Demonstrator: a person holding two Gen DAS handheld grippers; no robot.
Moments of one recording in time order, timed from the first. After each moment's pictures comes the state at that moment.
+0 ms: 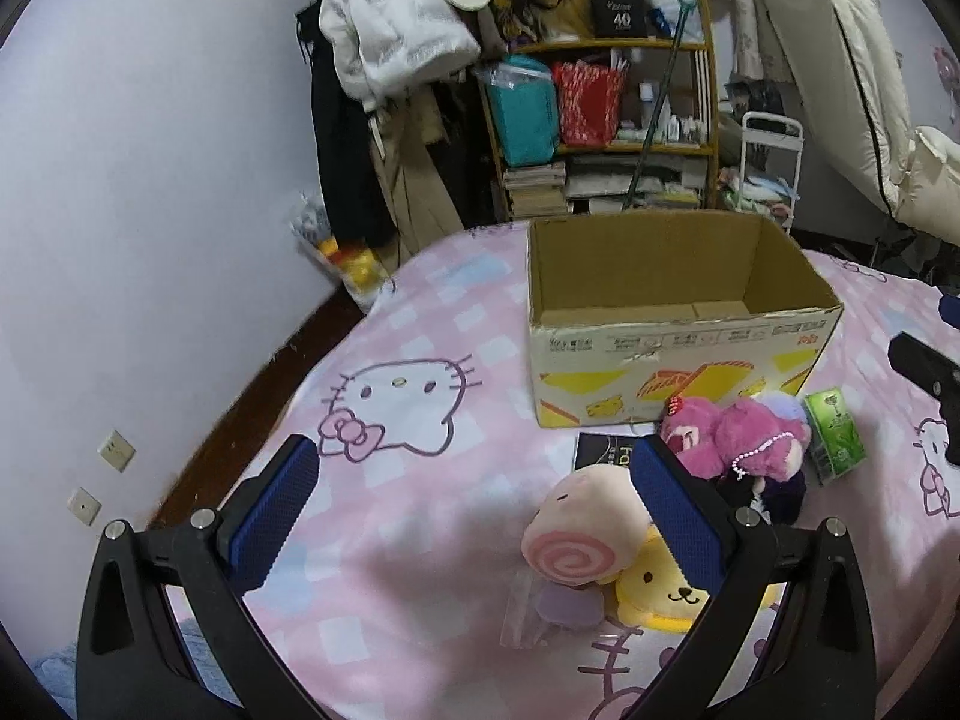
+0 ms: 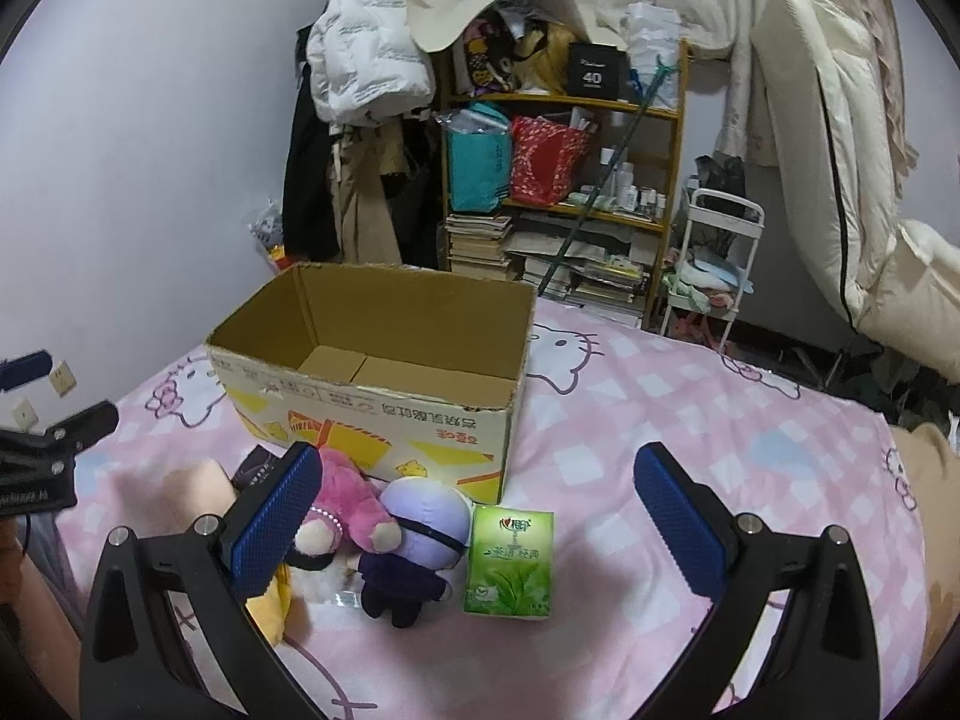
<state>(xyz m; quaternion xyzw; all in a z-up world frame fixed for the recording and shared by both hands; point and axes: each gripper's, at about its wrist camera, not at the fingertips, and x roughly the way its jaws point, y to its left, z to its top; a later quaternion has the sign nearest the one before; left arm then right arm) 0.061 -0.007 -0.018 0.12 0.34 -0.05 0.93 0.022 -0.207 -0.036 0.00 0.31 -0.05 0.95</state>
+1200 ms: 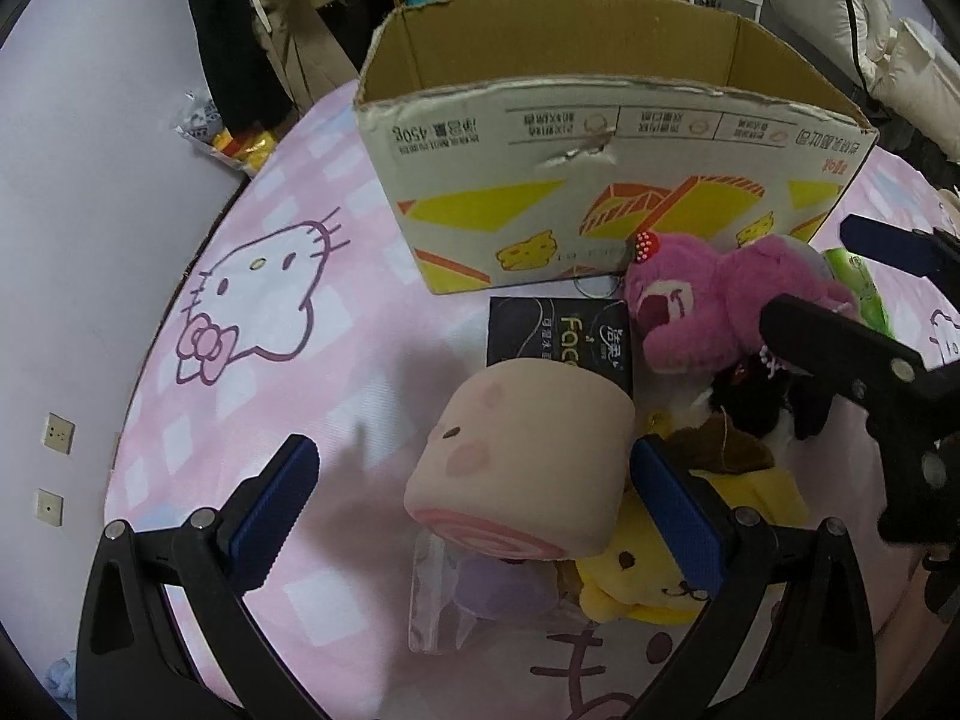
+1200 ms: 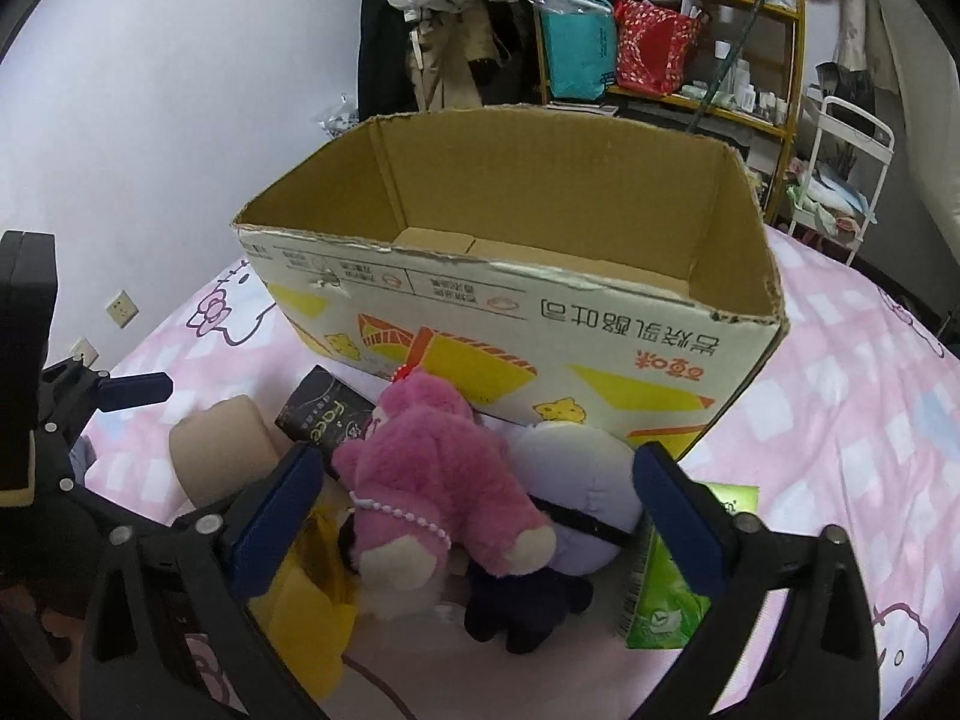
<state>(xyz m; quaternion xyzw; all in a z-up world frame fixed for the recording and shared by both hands) 0.110 -0.045 -0.114 0.16 0.50 -0.12 0.84 0.098 -0.166 -0.111 0.03 0.43 0.07 0.90</state>
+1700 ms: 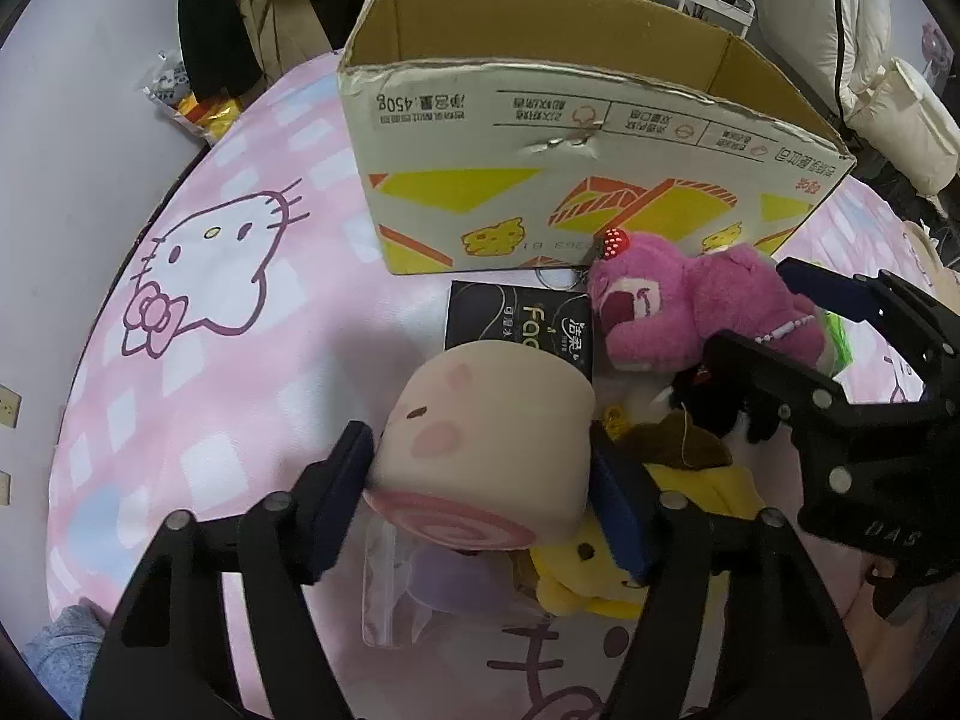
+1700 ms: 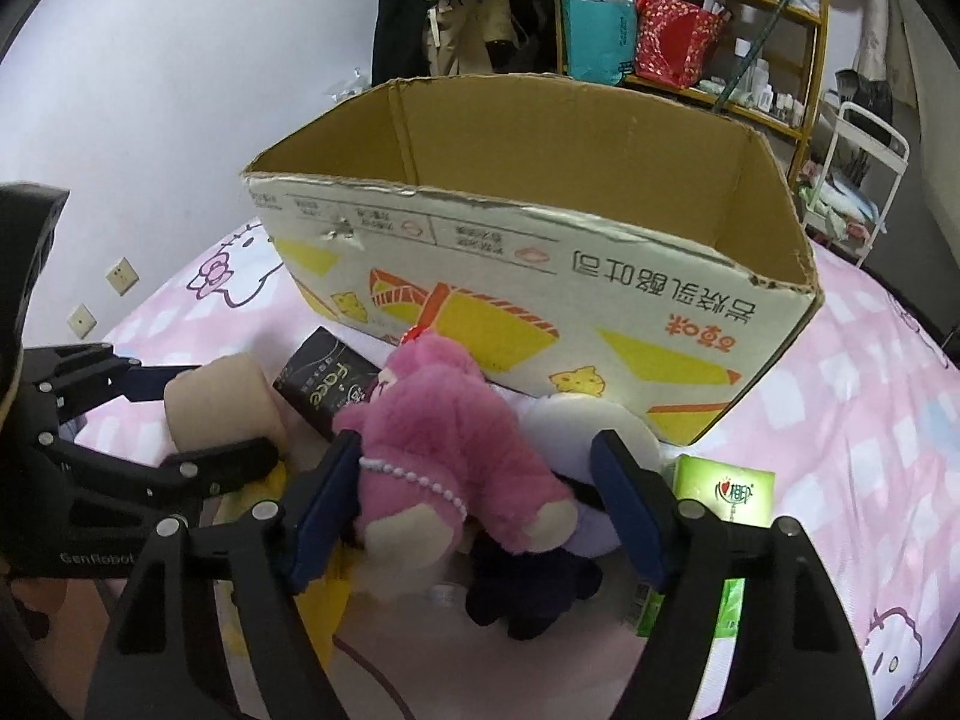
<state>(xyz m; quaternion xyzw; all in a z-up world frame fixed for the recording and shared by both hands) 0.116 -0.036 -0.117 0.10 0.52 -0.17 0.83 0.093 -0.156 -0.123 0.01 0.44 0.08 0.90</state>
